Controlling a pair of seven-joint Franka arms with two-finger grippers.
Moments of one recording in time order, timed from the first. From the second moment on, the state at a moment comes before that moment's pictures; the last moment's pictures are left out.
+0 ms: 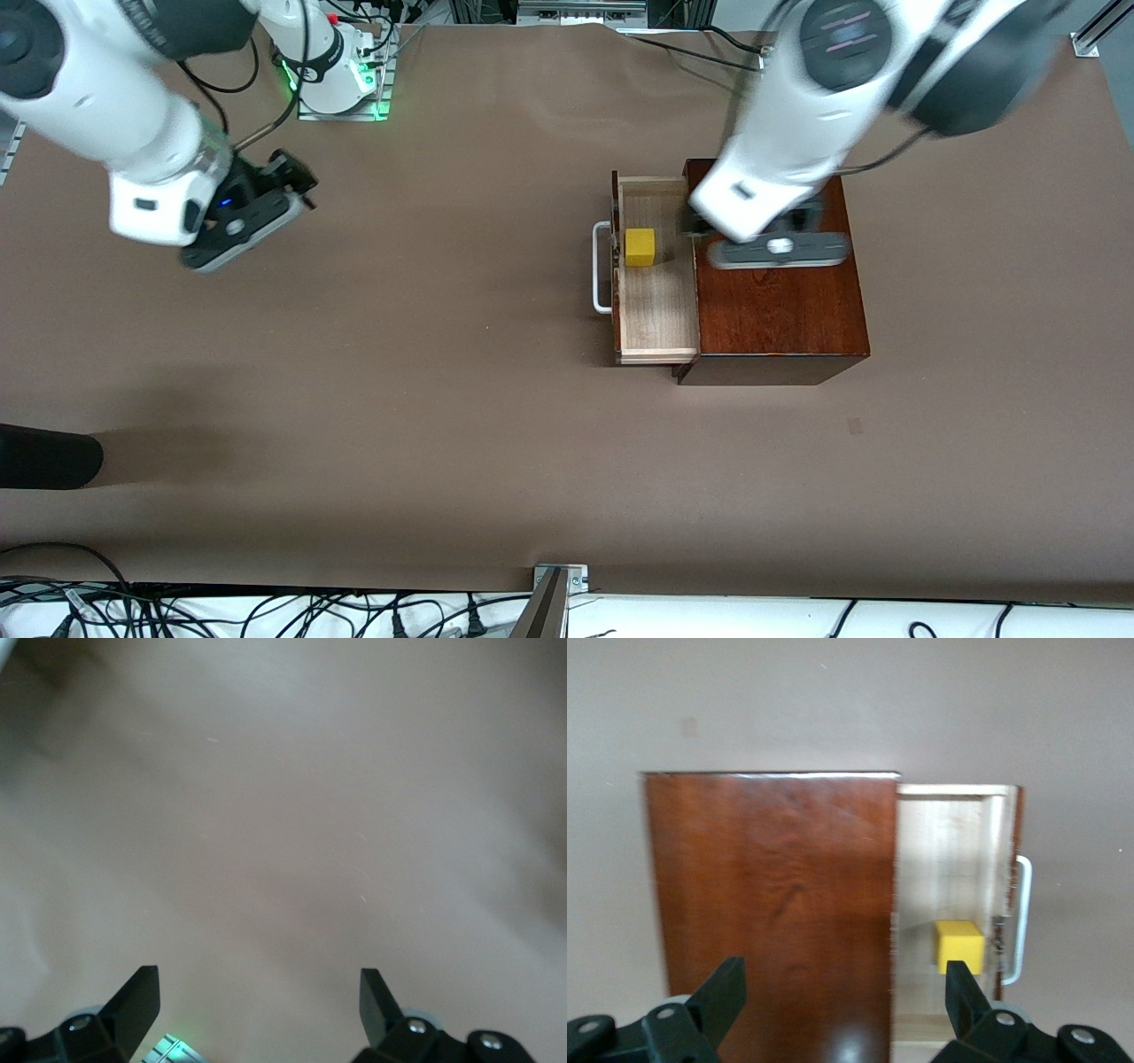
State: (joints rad) left arm -0.14 0.30 -0.38 -1.26 0.11 1.43 -0.52; right arm 0.13 0.10 0.23 -1.59 0.02 1.58 -0.39
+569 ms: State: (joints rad) left arm -0.05 0.04 -0.04 -1.54 0.04 1.50 -0.07; right arm 0.41 0.39 0.41 -1.40 -0.05 1.75 -0.41
